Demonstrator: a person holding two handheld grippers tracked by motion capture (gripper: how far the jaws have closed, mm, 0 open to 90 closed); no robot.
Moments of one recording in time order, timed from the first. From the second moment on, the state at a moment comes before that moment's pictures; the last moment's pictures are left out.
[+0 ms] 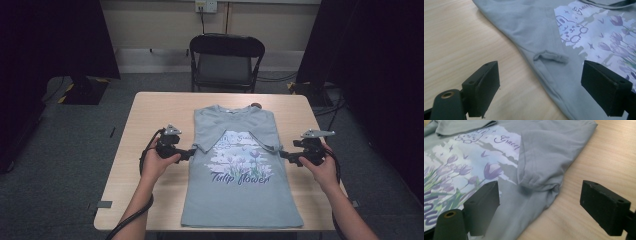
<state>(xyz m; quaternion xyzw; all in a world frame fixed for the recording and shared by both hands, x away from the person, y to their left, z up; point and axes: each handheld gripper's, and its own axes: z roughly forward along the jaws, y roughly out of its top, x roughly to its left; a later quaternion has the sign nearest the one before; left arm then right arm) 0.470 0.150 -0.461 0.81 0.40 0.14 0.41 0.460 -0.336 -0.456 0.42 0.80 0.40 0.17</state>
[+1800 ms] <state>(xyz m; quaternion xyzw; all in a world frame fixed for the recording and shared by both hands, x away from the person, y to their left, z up) 0.537 0.091 -0.491 0.79 0.47 0.18 0.34 0.528 -0.309 -0.495 0.49 0.77 0.36 0.20</state>
